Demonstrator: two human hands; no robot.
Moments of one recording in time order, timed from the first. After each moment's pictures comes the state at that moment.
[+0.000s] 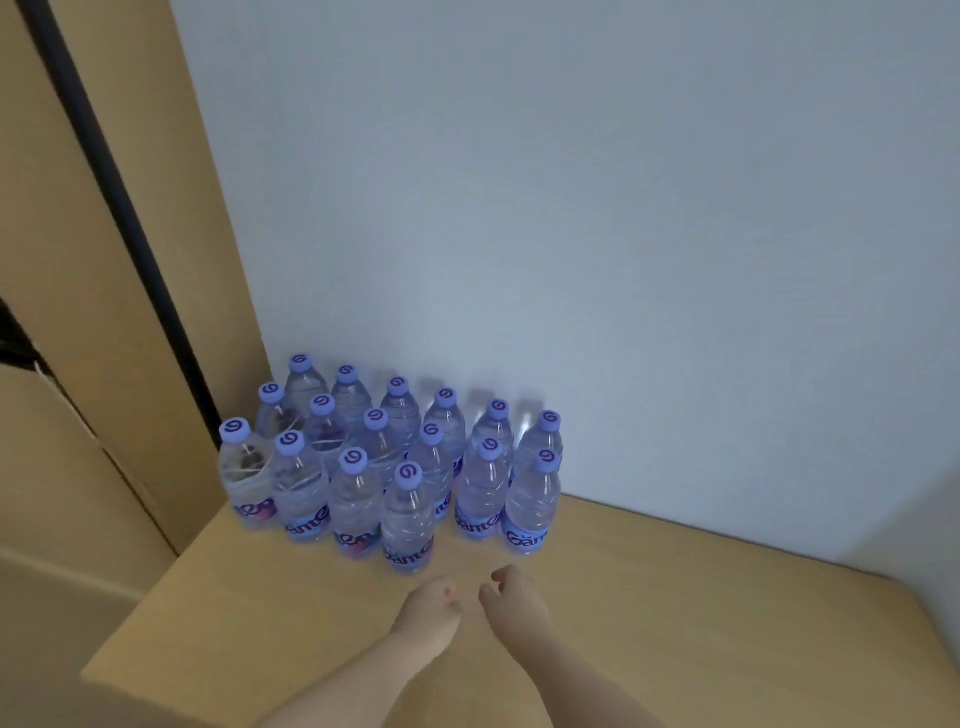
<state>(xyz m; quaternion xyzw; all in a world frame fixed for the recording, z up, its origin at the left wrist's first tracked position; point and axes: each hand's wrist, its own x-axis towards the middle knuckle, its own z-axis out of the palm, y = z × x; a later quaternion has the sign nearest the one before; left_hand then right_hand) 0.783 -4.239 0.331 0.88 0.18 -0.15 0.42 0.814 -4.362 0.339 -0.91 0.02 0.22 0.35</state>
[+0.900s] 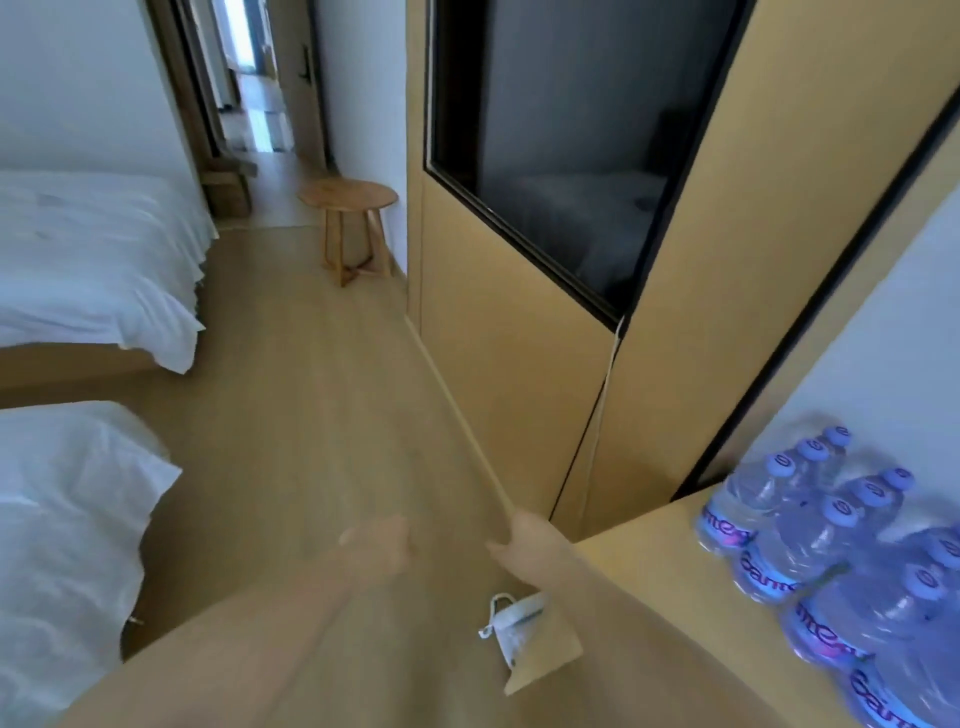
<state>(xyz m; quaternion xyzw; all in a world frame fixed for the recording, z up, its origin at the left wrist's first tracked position) 0.391 -3.874 0.367 0.82 0.50 -0.16 0.22 0.579 -3.969 0.389 -0.81 -0.51 0.30 0.04</state>
